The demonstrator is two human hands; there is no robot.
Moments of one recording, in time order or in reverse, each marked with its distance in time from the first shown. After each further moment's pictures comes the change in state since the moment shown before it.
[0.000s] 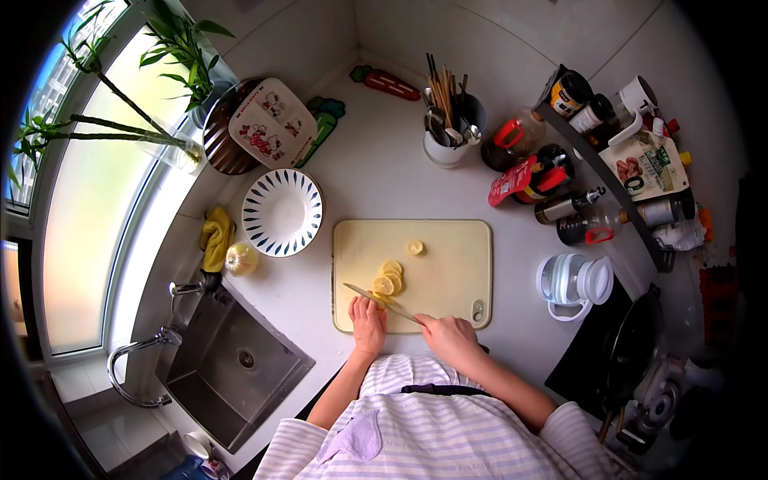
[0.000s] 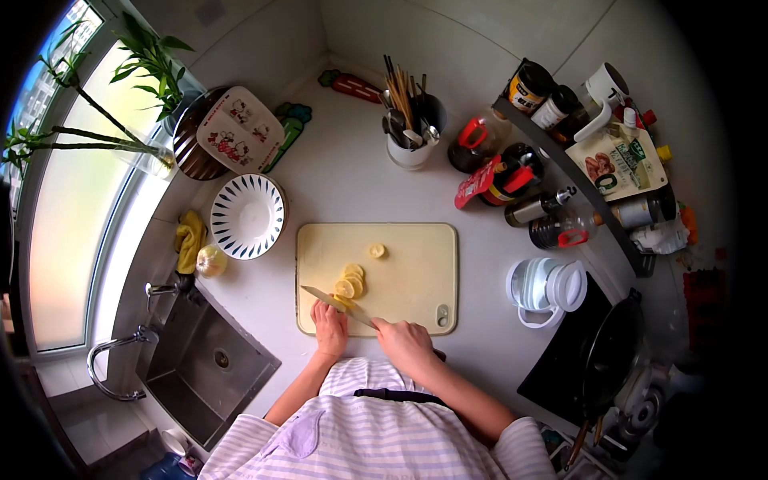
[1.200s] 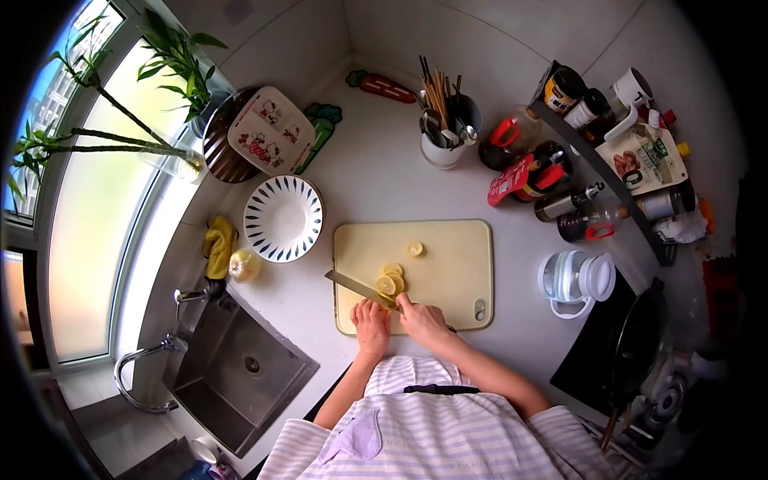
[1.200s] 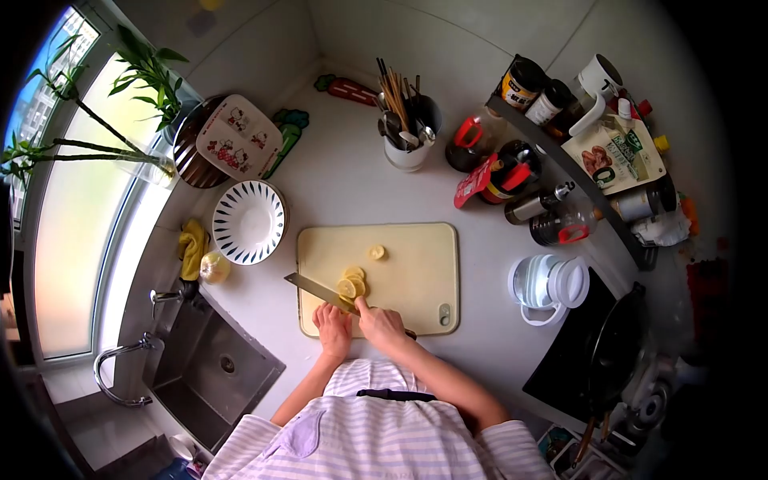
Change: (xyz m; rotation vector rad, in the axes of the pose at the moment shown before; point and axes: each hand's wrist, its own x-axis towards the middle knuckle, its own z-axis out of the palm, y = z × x) left_hand -0.009 -0.003 0.010 0.097 -0.004 -0.041; right_hand 0.061 0.016 0.082 -0.011 0.011 -0.002
